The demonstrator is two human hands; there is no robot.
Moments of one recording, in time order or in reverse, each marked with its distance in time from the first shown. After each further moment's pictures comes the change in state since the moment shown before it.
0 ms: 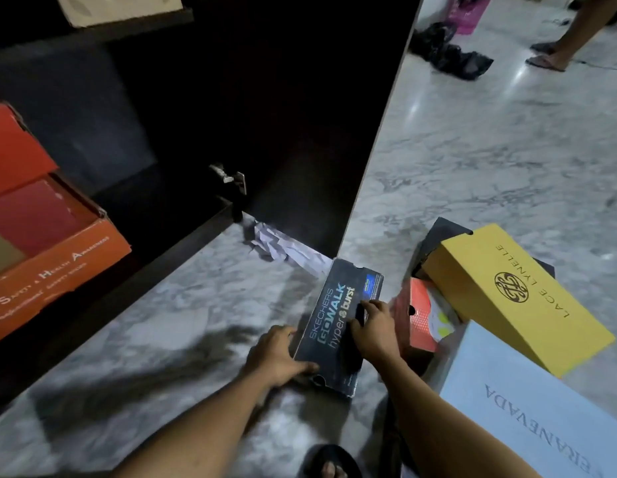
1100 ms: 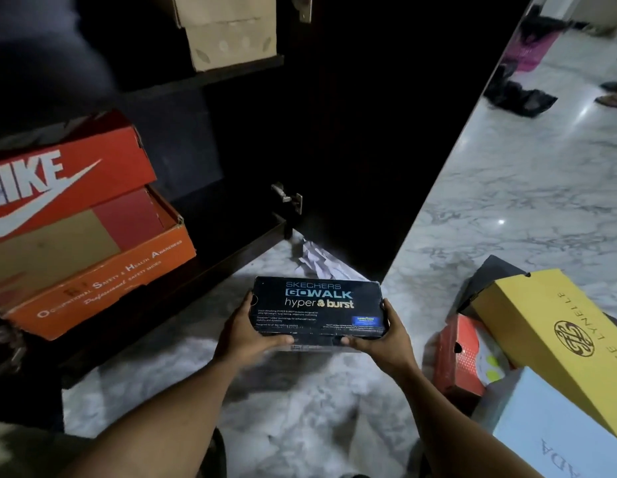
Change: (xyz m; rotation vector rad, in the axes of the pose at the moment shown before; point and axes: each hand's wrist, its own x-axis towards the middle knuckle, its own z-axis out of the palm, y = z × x) left_hand -0.020 -0.082 -0.102 -0.421 0.401 -0.035; right_hand -0.005 -0.050 0.015 0.617 -0.147 -0.232
